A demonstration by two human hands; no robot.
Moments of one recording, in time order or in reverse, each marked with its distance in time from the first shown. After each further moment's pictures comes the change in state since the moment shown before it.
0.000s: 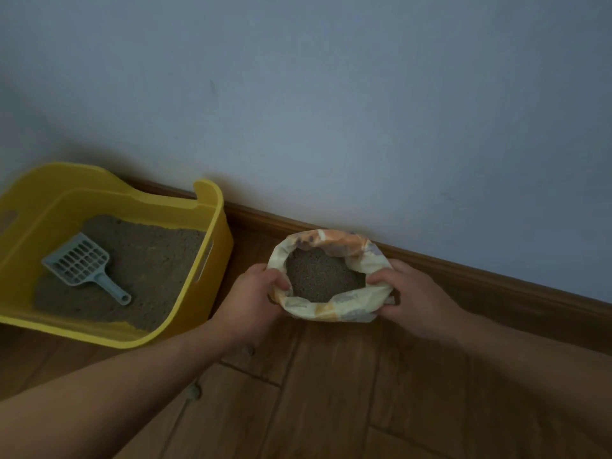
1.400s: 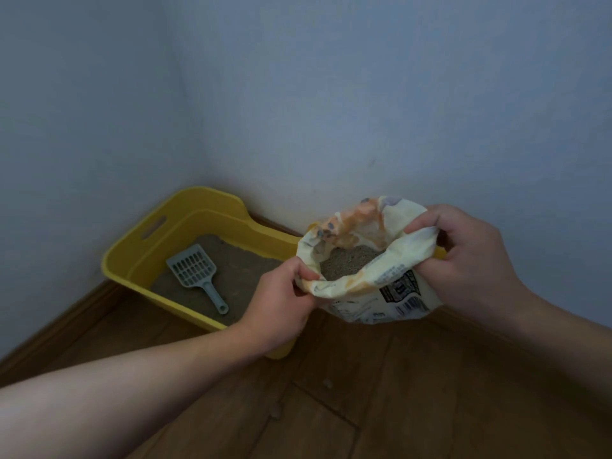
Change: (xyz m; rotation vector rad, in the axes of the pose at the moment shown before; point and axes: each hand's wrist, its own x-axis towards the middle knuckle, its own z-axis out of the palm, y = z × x) left_hand -0.079 -0.050 -0.122 -0.533 0.413 -0.024; right_hand 0.029 -0.250 -0.064 0.113 0.548 -0.473
